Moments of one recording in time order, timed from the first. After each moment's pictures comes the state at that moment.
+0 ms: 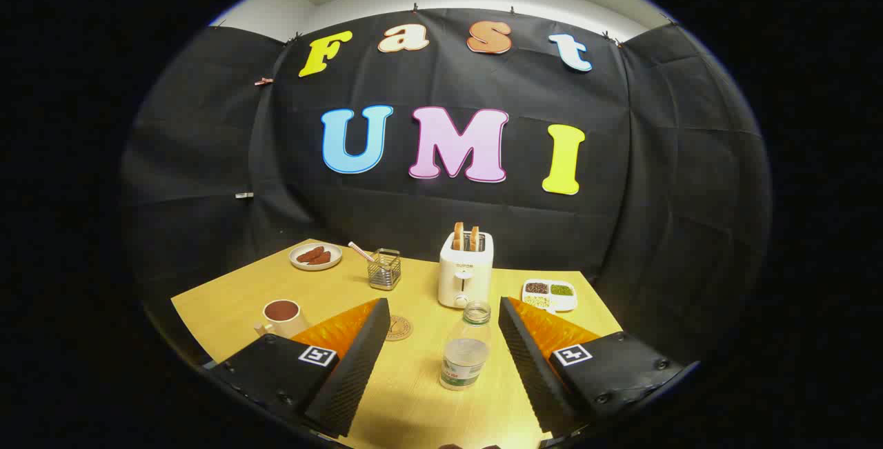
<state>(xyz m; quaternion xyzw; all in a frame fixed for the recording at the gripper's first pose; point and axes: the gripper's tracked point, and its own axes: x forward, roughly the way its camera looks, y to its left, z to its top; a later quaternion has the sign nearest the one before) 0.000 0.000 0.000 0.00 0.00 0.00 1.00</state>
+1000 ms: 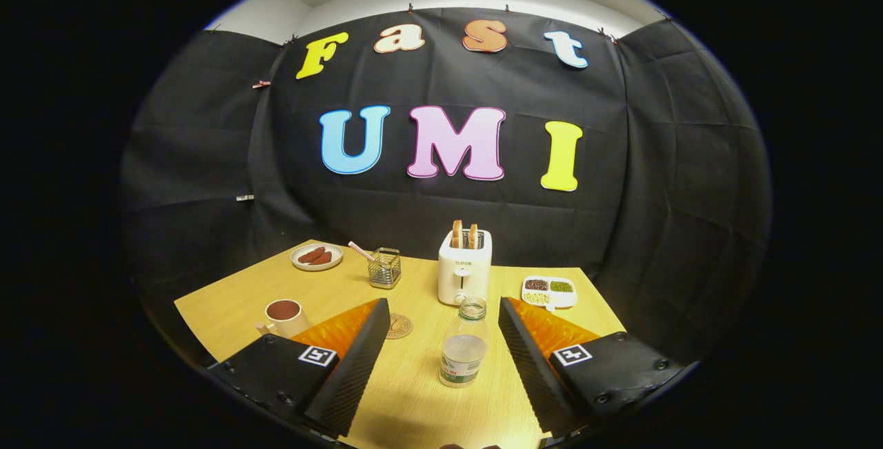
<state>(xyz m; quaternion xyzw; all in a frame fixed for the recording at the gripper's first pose) -0.002 0.000 -0.007 0.01 0.01 0.01 1.00</state>
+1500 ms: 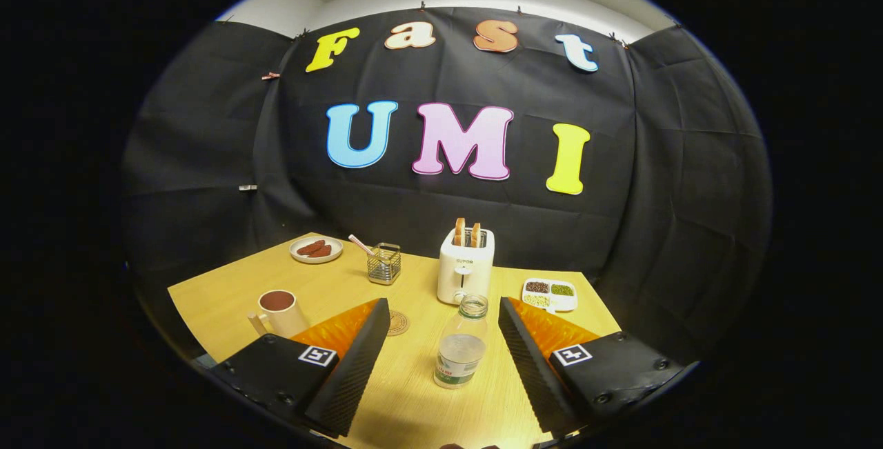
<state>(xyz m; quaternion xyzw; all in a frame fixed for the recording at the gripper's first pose) 0.010 -0.001 -0.019 -0.01 0.00 0.01 1.00</state>
